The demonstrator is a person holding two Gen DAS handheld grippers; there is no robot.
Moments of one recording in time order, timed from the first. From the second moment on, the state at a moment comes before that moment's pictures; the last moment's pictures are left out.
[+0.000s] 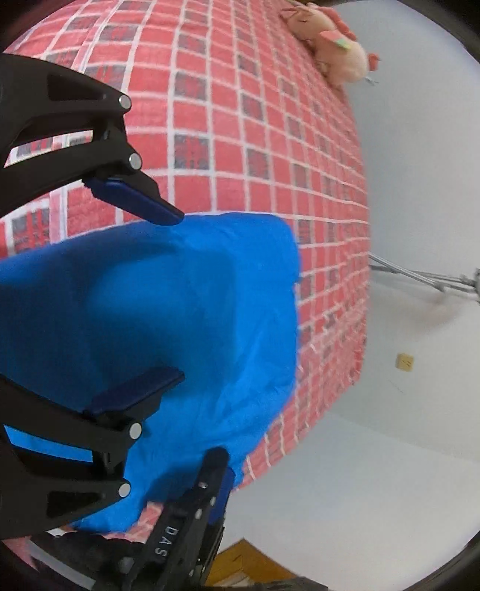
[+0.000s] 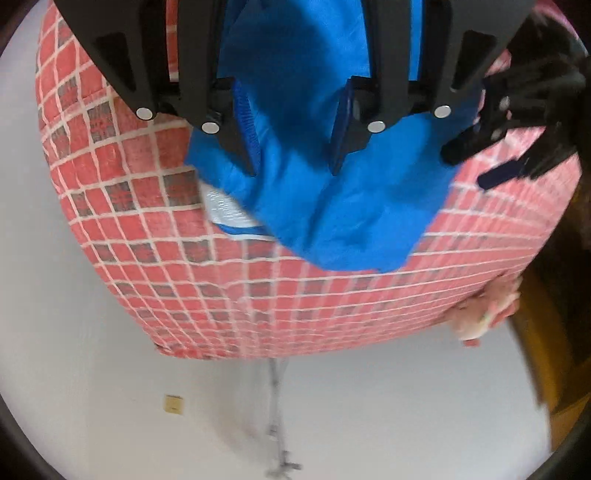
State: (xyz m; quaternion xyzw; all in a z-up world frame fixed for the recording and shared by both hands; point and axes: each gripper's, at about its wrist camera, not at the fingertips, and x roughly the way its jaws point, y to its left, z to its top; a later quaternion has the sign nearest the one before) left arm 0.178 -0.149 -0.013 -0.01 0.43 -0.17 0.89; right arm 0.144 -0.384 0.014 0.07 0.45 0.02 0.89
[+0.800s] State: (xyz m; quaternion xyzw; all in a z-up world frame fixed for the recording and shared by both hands) left arm 0.129 -0.138 -0.029 -0.02 0.41 -0.16 0.90; right arm 0.067 -0.379 0.001 0.07 0.39 0.04 0.92
